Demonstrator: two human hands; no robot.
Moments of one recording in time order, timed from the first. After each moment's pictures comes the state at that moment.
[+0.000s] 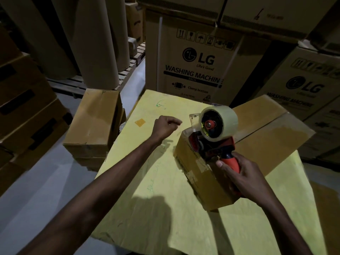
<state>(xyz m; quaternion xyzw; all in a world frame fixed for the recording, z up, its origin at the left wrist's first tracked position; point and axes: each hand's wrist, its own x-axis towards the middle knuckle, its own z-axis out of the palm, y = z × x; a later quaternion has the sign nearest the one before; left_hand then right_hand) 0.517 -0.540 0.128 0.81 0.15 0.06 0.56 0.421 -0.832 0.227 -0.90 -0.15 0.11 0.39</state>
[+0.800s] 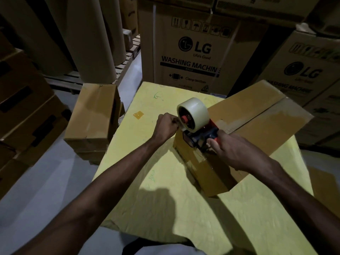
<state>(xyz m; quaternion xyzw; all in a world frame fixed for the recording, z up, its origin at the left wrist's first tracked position) 0.485 -0.569 0.140 0.88 0.08 0.10 0.46 0.436 -0.802 0.267 -0.95 -0.23 0.17 0.11</state>
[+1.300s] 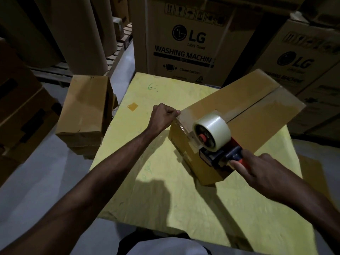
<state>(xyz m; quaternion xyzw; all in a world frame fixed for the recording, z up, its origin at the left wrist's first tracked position) 0.504 -0.559 0.099 0.87 0.06 0.11 0.47 0.373 -0.881 0.263 -0.96 -0.19 0.18 0.08</state>
